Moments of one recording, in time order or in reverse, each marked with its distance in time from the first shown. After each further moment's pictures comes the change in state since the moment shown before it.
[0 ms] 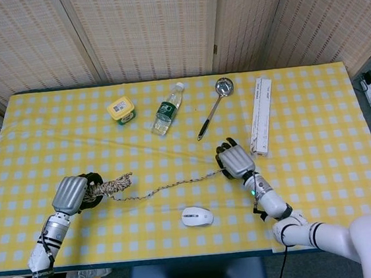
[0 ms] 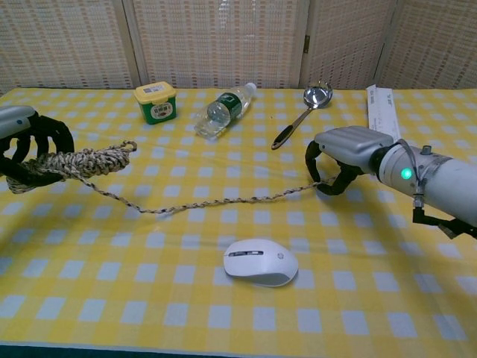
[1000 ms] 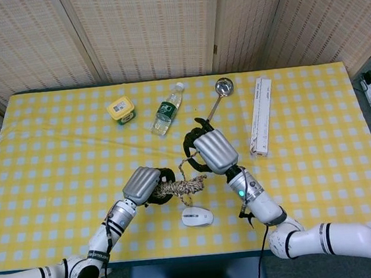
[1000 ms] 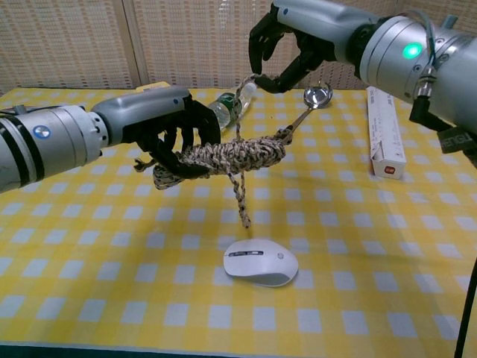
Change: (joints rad) left arm -0.276 -0.138 -0.161 -0.301 -0.315 -0.229 0.293; right arm 0.042 0.210 0.159 -0.573 0.022 0.225 -0.060
